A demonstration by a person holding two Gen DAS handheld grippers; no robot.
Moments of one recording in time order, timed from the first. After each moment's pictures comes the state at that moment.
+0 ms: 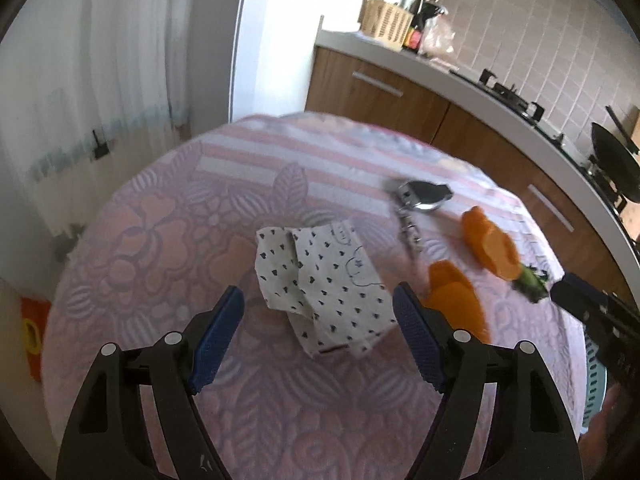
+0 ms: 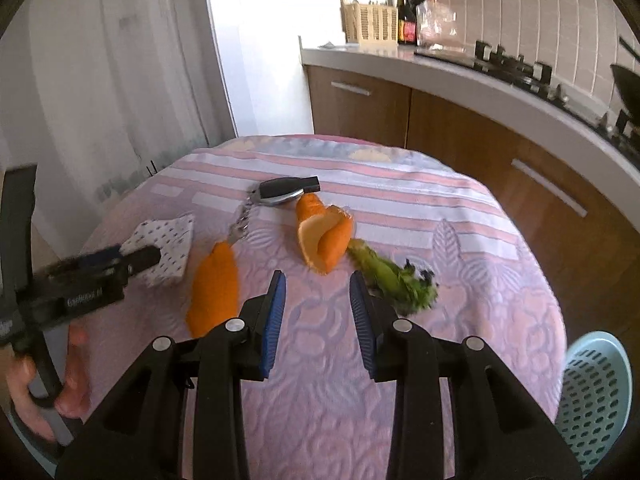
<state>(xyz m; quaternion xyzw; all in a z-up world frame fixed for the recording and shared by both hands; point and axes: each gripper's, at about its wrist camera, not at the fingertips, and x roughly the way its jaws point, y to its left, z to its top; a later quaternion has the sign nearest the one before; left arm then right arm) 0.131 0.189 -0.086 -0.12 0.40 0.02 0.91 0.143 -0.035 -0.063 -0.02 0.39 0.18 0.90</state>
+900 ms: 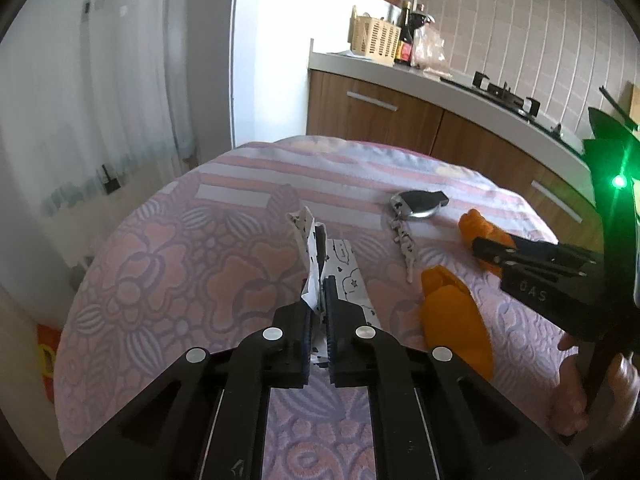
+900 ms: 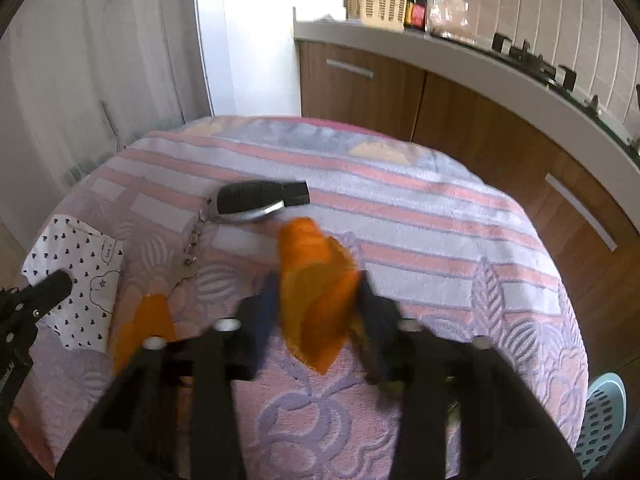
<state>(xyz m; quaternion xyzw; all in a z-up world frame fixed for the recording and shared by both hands) 0.116 0.170 -0.076 -0.07 0.35 0.04 0.93 0.211 0.005 -0.102 -0.07 0.39 0.15 0.90</state>
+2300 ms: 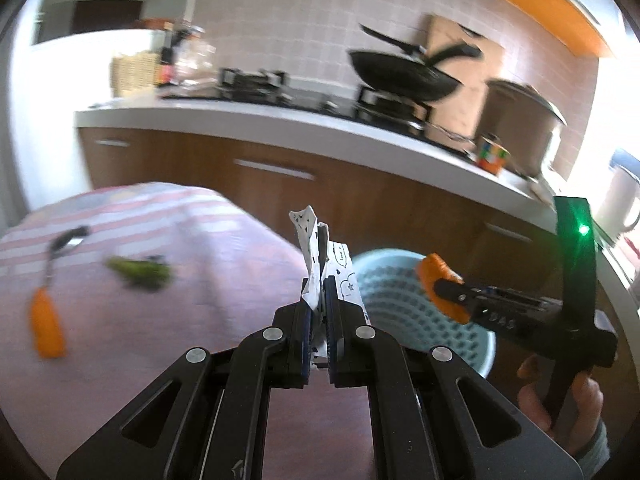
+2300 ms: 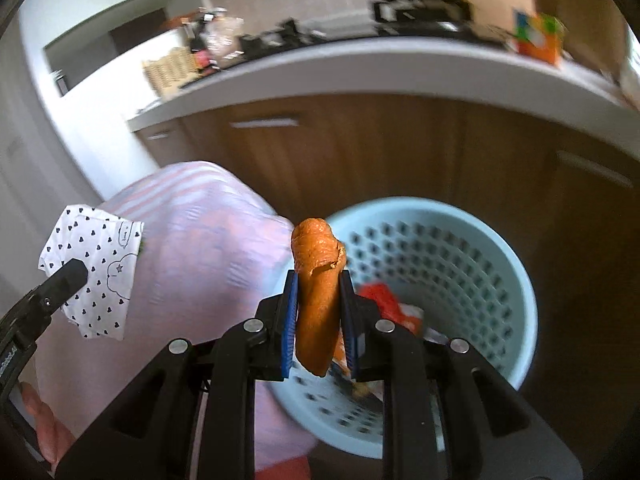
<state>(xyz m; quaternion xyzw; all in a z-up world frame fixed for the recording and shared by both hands) 0.044 -0.131 -0.035 0.00 0.32 -0.27 0.91 0.033 -0.345 -0.079 0.15 0.39 -0.03 0.91</state>
